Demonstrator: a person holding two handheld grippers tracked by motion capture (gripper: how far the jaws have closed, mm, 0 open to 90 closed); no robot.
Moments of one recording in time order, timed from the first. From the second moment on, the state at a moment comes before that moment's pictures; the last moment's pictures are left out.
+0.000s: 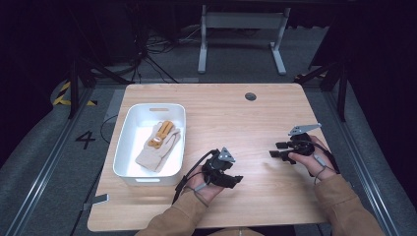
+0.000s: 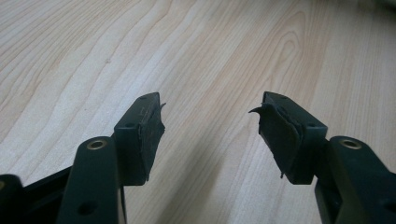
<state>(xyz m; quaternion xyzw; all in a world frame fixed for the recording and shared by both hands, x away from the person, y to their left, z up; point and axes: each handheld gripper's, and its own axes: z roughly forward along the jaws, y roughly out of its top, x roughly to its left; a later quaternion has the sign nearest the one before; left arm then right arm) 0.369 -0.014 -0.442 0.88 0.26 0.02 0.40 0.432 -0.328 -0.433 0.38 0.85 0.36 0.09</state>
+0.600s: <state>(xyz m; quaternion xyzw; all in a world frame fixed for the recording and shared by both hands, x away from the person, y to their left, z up) 0.378 -0.003 -0.449 0.88 0.26 0.05 0.40 0.432 -0.324 -0.442 0.37 0.86 0.35 0.09</state>
